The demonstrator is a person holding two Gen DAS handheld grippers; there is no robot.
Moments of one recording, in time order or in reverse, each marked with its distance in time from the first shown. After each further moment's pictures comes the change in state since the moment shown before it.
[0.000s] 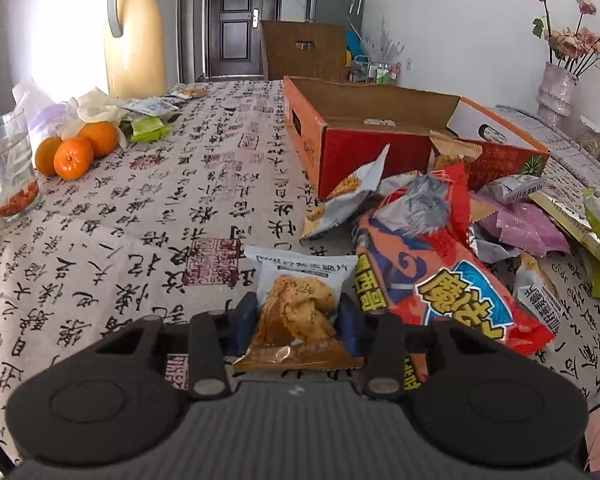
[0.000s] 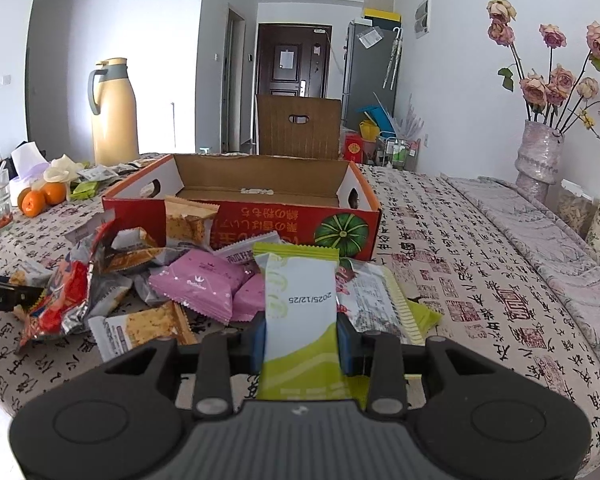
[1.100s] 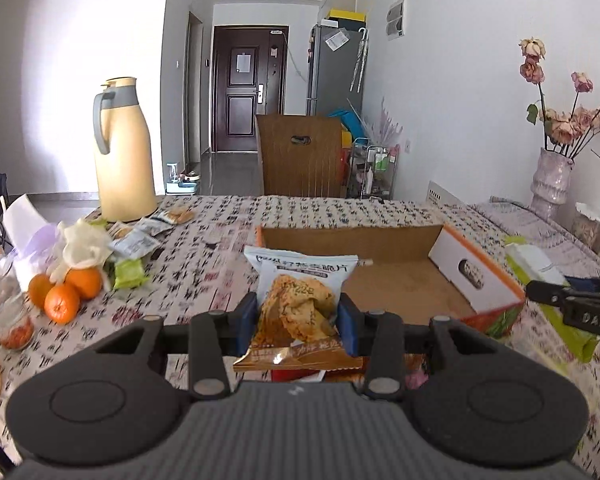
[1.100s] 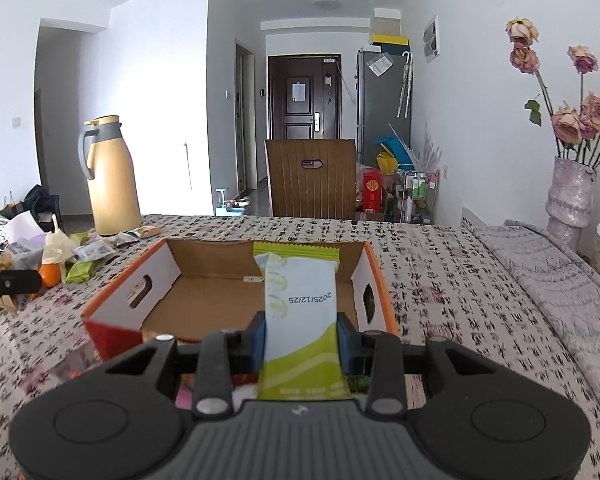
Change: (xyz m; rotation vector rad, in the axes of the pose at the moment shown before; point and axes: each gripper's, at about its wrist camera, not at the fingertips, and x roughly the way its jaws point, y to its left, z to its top) left arm -0.022 -0.052 0.123 -0.011 -0.231 0.016; right arm 0.064 -0.026 0.107 0.041 -0.095 0.078
